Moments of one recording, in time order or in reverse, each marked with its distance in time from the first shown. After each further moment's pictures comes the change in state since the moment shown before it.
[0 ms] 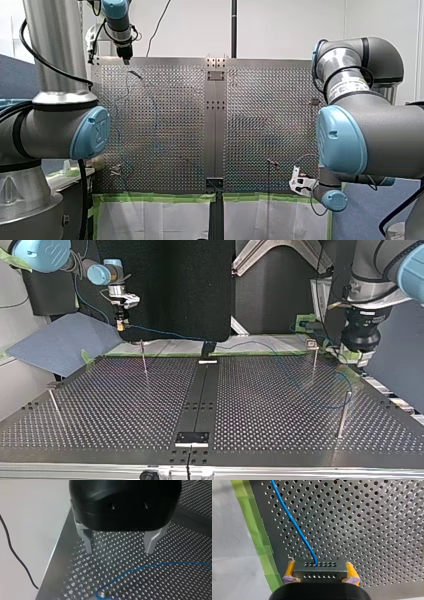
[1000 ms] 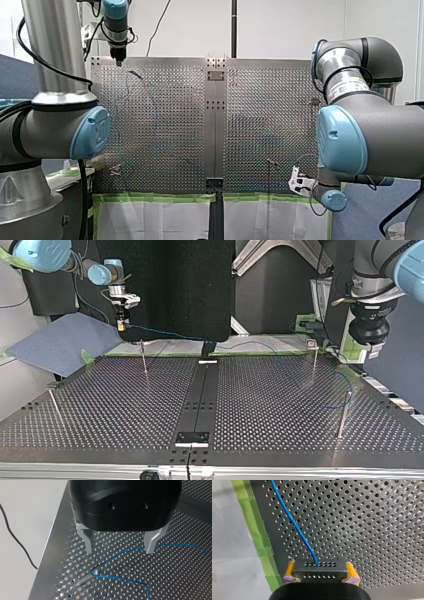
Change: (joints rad) left arm -0.002 0.010 -0.021 -0.016 -0.103 0.002; right arm 0.004 0.000 0.000 0.001 0.000 0.000
